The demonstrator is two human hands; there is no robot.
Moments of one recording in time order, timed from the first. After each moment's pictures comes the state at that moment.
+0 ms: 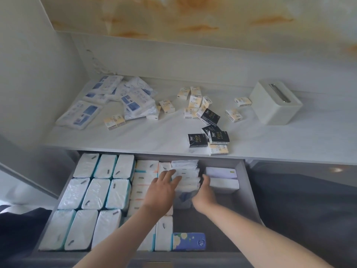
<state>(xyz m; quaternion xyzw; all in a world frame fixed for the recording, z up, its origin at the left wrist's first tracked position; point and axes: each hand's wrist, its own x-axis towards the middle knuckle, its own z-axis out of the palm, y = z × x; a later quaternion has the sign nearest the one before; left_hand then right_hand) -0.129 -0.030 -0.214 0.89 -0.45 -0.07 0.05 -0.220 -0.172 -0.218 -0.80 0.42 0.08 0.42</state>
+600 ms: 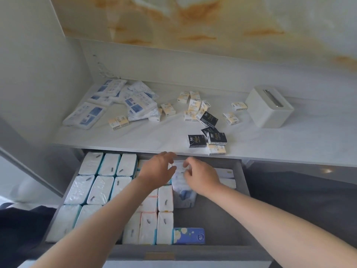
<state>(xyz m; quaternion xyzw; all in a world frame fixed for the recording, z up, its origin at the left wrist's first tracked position) -0.091 -0.030 -0.136 0.89 -0.38 -0.10 0.24 -0.198 -0.171 -0.128 -0.96 0.19 0.00 0.20</state>
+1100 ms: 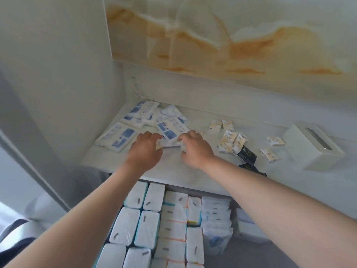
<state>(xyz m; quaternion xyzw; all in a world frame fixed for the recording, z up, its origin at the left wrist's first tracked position) 0.084 0.035 -0.099 0.93 -0.26 0.04 0.24 0.017 -0.146 -0.075 -0.99 0.05 -0.03 0.10</state>
